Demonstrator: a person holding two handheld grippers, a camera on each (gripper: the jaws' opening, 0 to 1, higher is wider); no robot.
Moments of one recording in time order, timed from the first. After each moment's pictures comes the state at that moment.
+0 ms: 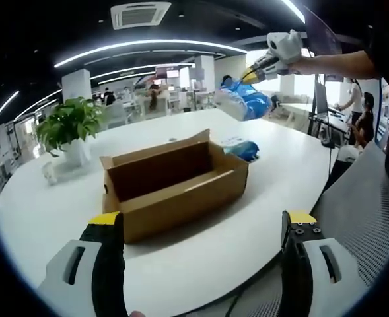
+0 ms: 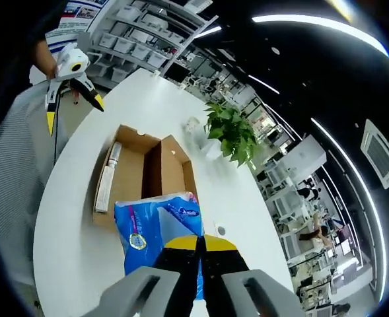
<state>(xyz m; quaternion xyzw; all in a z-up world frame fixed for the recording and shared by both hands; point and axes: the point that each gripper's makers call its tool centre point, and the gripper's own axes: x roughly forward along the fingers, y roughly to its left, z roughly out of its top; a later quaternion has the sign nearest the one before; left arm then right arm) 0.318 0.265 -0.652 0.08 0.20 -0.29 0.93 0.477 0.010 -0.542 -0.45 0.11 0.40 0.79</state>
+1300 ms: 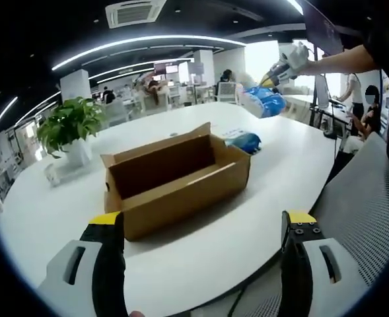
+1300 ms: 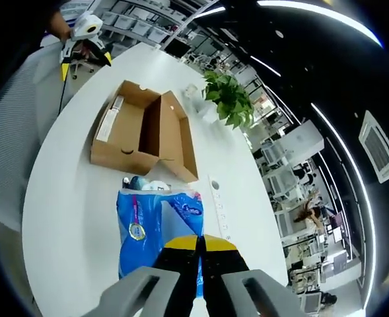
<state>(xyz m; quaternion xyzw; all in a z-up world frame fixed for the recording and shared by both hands) 0.317 0.267 -0.659 0.11 0.22 -0.29 0.93 0.482 -0.102 -0.585 -0.49 0.16 0.36 0.77</state>
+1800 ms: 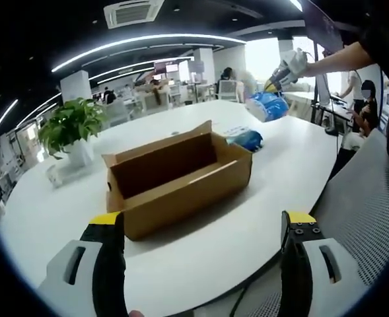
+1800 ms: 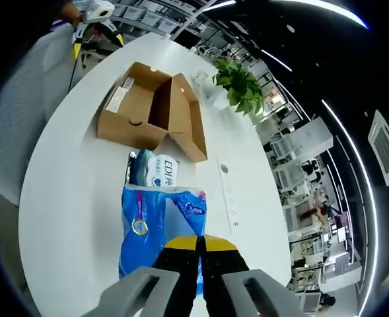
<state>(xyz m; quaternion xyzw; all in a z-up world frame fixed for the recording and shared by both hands) 0.317 0.269 -0.659 0.11 0.22 -0.28 0.93 0.486 -0.137 -0.617 -0.51 0.19 0.37 0.75</state>
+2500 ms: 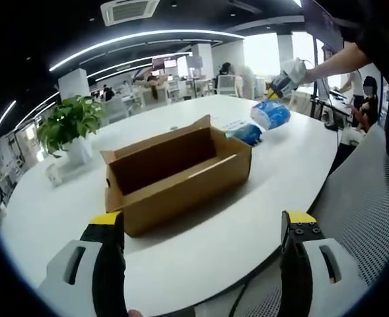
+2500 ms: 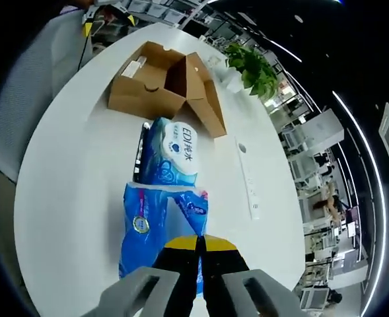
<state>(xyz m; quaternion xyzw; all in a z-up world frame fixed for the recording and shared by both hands) 0.315 0.270 -0.665 0.13 0.23 -0.28 0.92 0.484 -0.165 -0.677 -0.51 0.23 0.39 0.73</state>
